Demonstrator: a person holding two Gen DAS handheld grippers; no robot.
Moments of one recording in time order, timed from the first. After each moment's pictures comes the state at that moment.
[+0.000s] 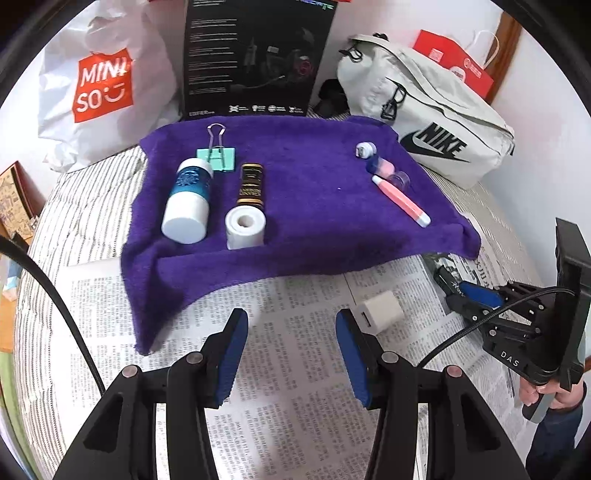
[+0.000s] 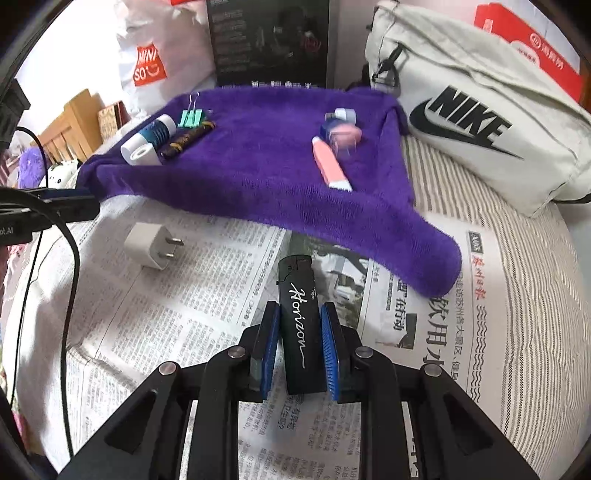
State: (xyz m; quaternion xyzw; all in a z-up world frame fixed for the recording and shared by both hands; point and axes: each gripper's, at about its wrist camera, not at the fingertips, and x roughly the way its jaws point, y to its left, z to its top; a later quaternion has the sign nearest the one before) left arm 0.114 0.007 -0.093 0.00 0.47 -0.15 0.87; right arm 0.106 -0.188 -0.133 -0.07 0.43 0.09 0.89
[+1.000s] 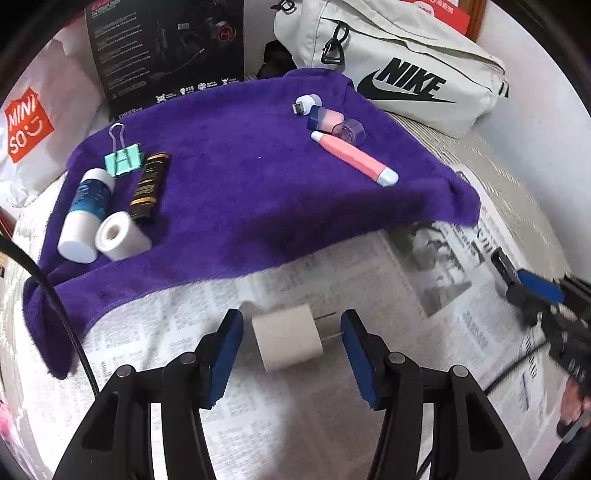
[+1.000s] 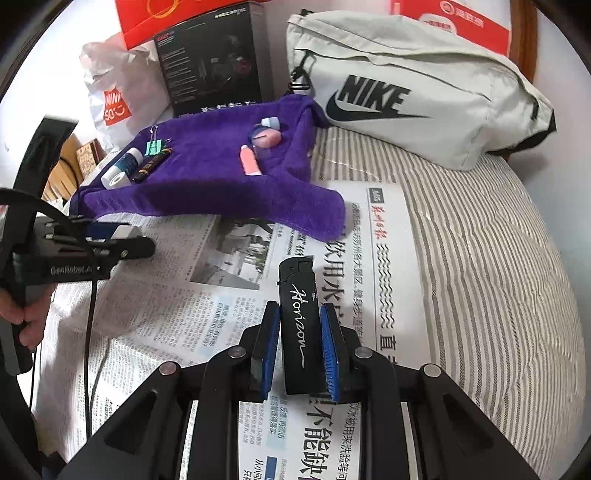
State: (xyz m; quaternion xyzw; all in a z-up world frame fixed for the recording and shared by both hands) left arm 0.124 -0.080 -0.125 0.07 0.50 -0.15 0.85; right arm 0.055 -0.260 -0.121 0.00 0.42 0.04 0.91
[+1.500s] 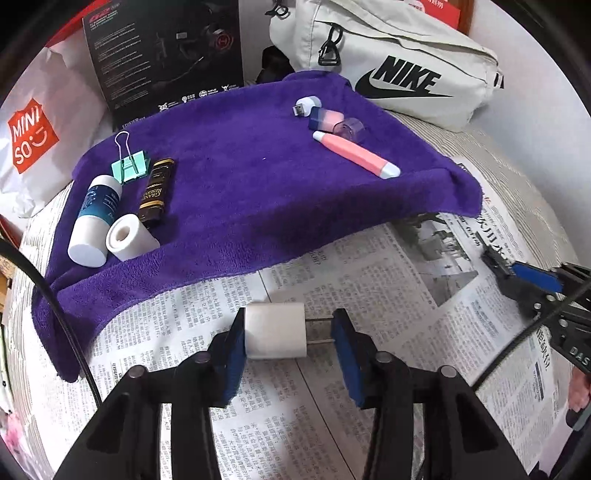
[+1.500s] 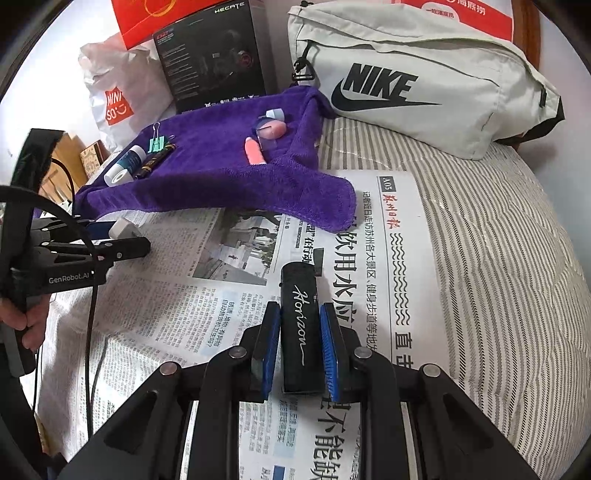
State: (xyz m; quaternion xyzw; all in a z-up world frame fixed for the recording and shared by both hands) left arm 0.120 -0.080 -0.125 0.09 0.49 -0.15 0.86; right arm 0.061 -0.257 -0.131 0.01 0.43 0.06 0.90
